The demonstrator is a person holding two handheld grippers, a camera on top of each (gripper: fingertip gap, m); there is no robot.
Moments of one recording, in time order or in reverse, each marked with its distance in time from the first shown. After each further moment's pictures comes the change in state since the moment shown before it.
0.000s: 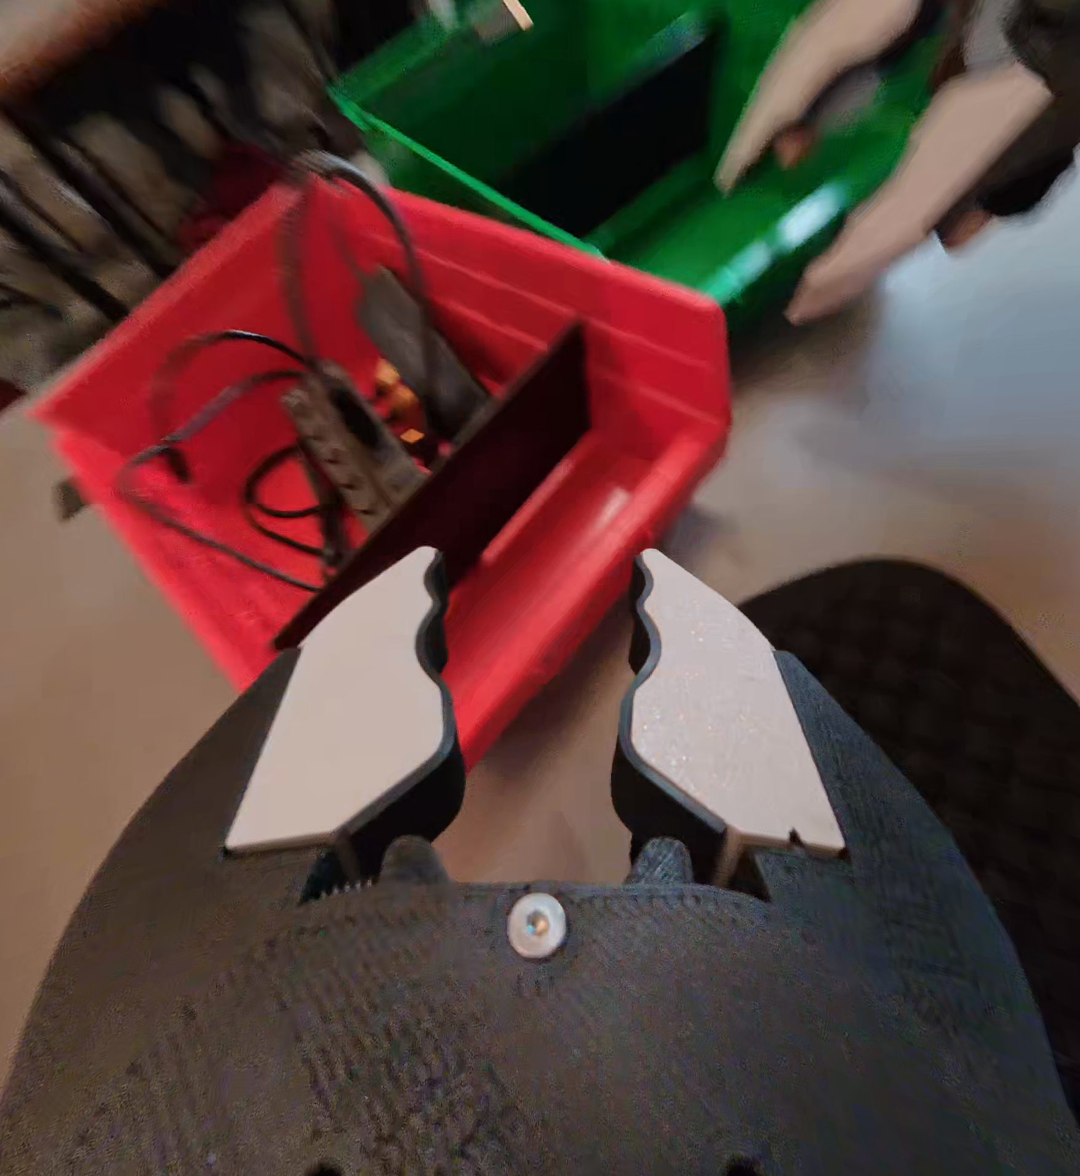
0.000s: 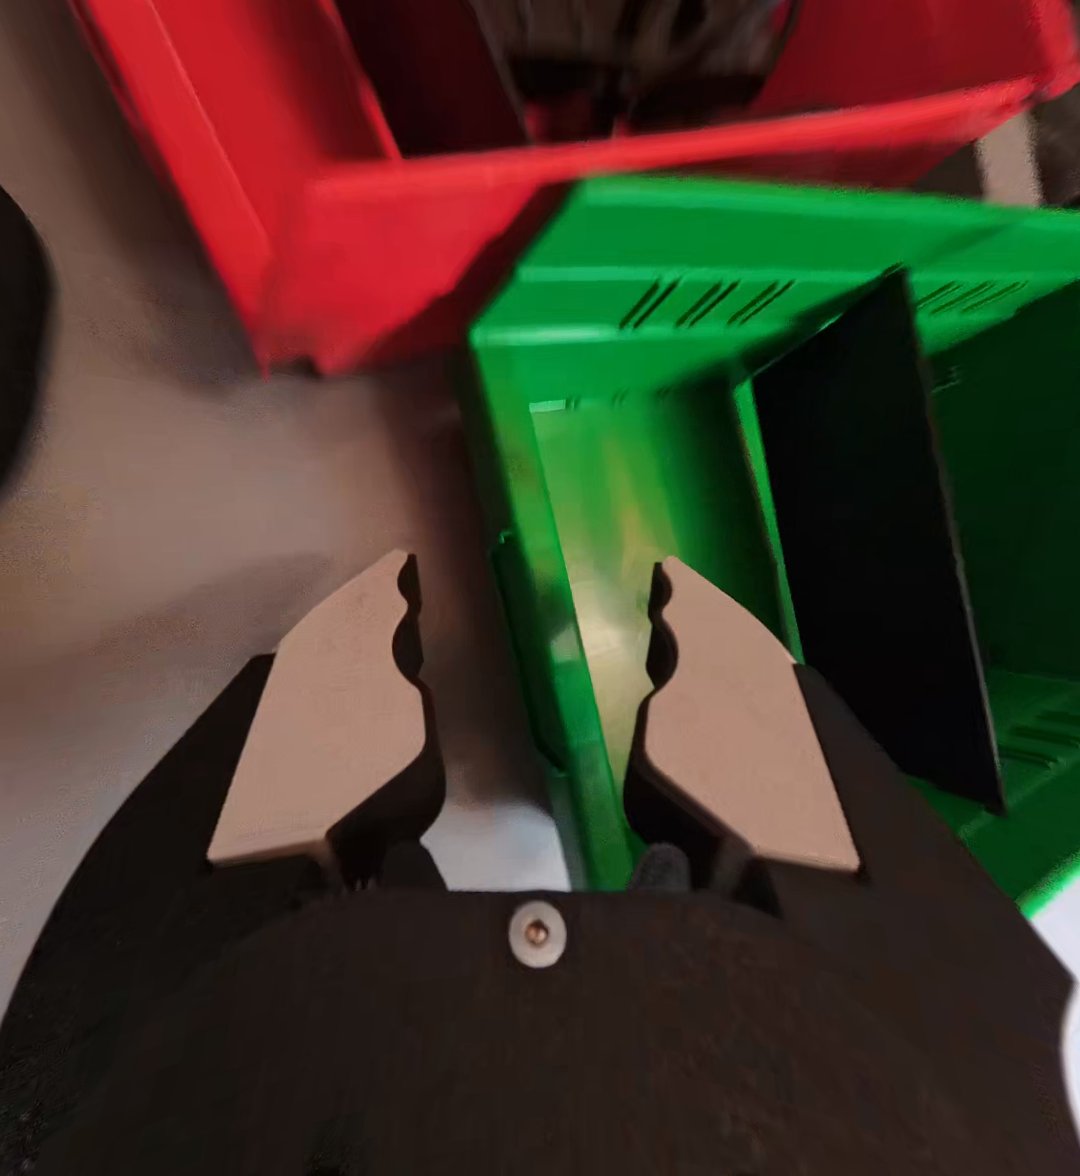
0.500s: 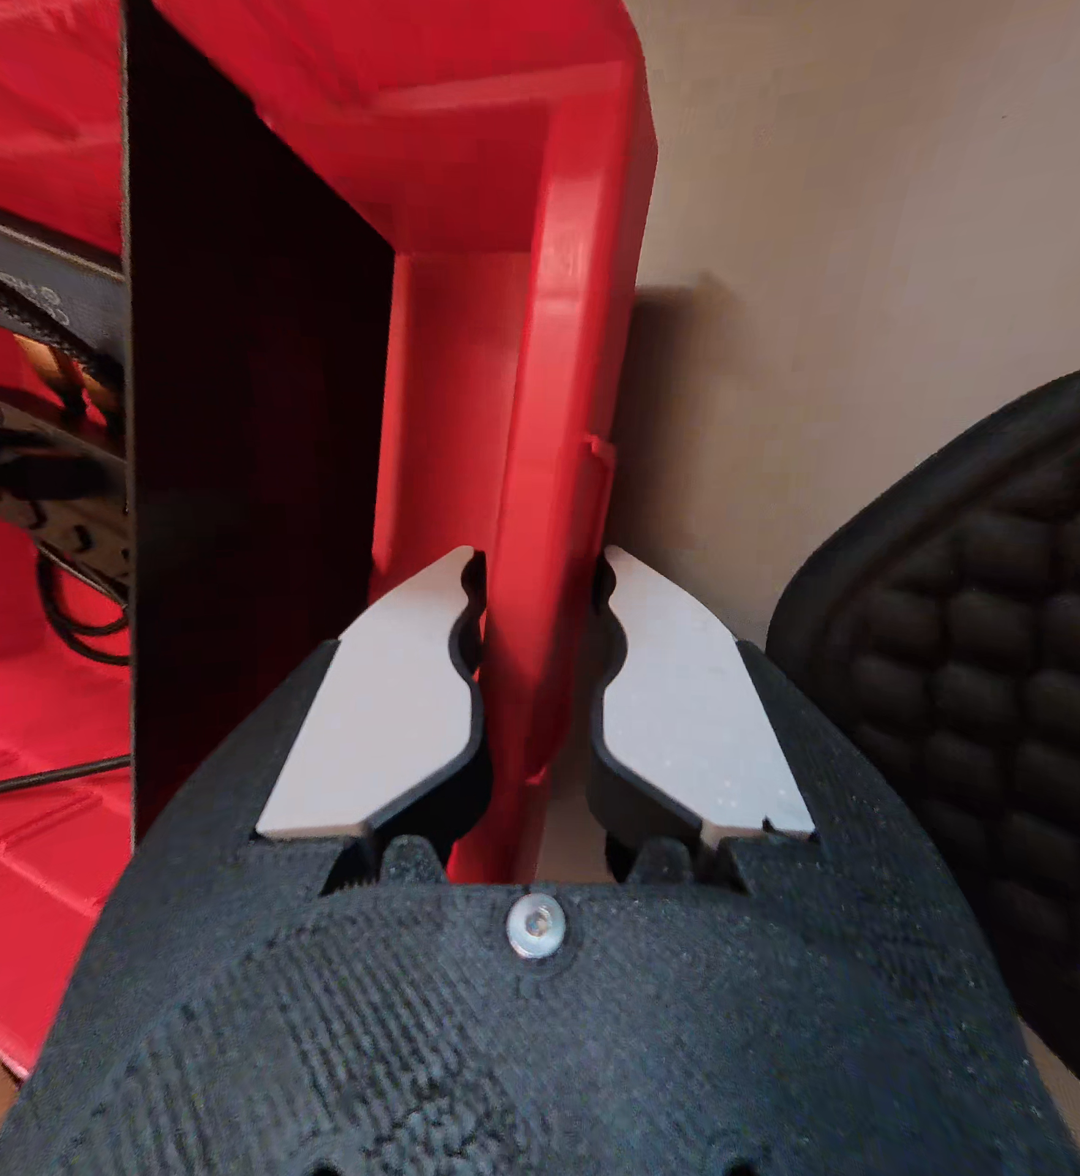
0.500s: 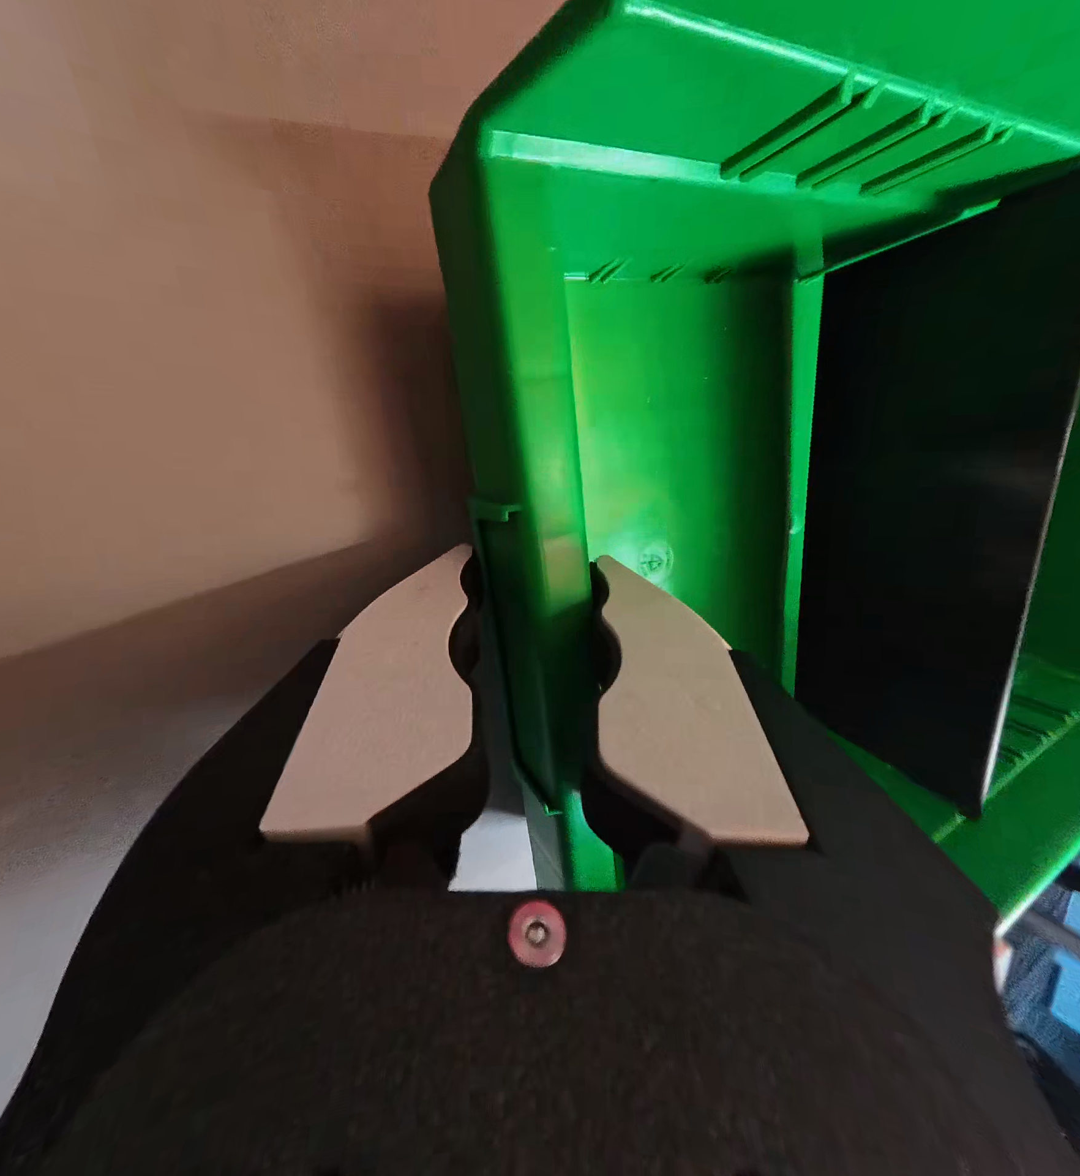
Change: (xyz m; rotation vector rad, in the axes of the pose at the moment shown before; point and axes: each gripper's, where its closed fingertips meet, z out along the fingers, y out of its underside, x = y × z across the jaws) left arm 0.023 0.054 0.090 -0.370 0.169 0.358; right arm -0.003 0.128 -0.038 -0.281 0.092 -0.090
